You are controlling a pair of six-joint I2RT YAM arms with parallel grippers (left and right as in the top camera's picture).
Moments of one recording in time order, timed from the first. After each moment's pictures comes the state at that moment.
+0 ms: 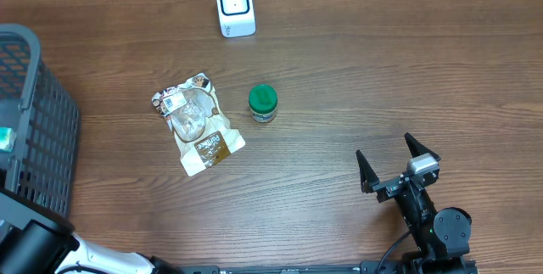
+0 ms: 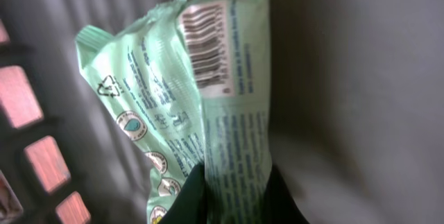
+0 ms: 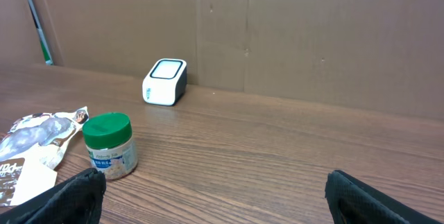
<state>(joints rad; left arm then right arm) 0.98 1.92 1.38 -1.06 -0.20 -0.48 0.14 0.01 0.02 -0.02 -0.20 -0.01</state>
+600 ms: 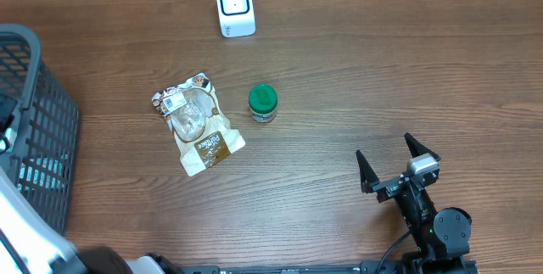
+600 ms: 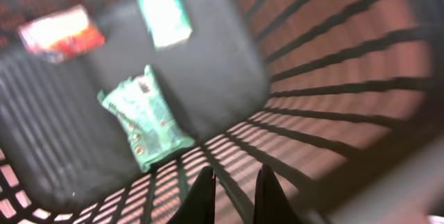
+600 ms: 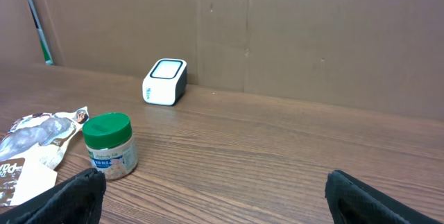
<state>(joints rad) 0.72 1.51 1.69 -1.16 -0.02 -0.44 0.14 0.01 0.02 -0.02 -0.20 -0.01</state>
